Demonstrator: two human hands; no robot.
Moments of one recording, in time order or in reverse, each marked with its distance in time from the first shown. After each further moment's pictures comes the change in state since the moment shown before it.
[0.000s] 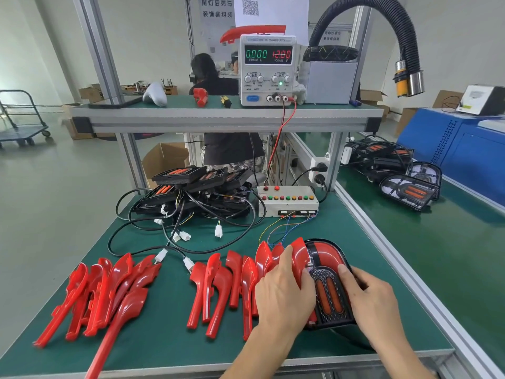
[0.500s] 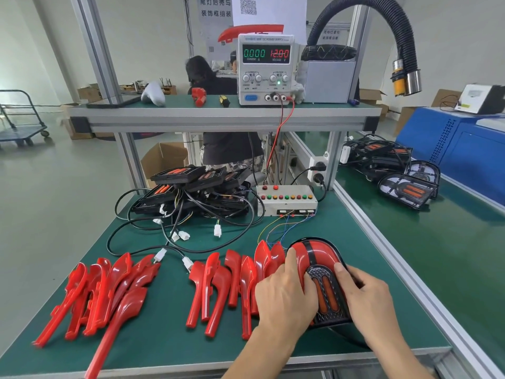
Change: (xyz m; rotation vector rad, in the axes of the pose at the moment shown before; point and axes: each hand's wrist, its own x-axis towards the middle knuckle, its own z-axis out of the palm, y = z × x) left_hand -0.005 -0.001 0.004 0.245 -0.021 0.150; right_hand -0.004 -0.008 0.002 0.059 -0.020 0.028
